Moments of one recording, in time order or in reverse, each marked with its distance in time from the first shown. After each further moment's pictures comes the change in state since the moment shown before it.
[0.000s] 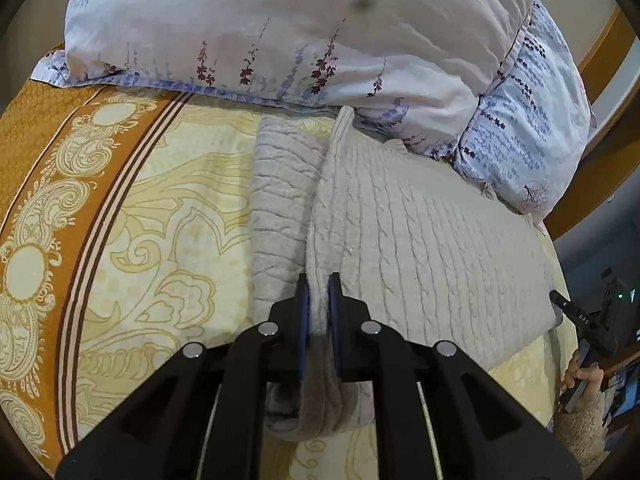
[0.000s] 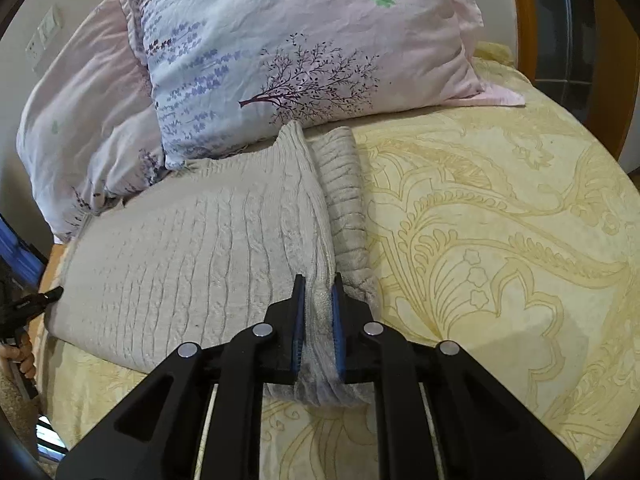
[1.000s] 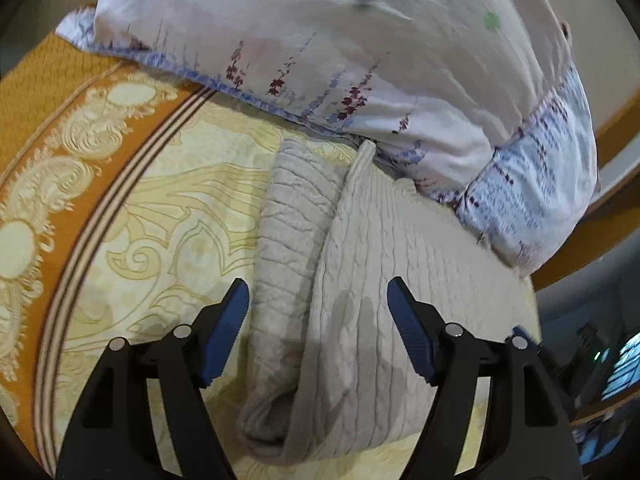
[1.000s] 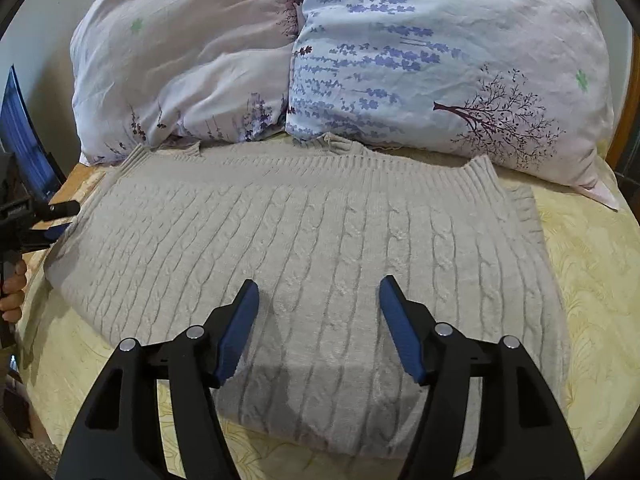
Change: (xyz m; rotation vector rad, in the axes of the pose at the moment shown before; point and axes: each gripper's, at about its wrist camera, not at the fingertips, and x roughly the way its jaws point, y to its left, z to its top) left arm 0.001 0.016 0.017 -0.213 -0.032 -0.056; right arm 0.027 0.126 0.004 -0.328 0.026 0.055
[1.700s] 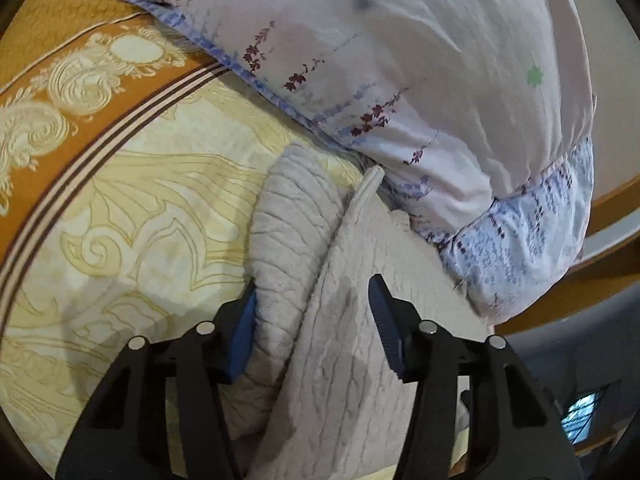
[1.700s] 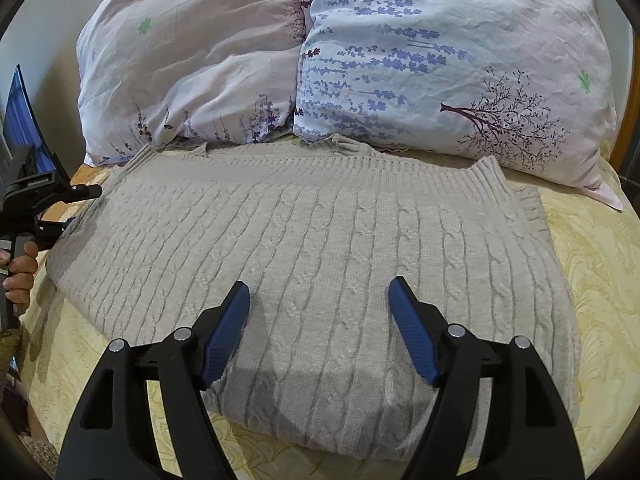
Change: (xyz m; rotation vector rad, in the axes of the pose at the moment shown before) left arm 0.019 0.011 0.009 -0.215 -0.023 -0.103; right arm 0.000 0.004 -0.003 0.001 -0.027 0.019
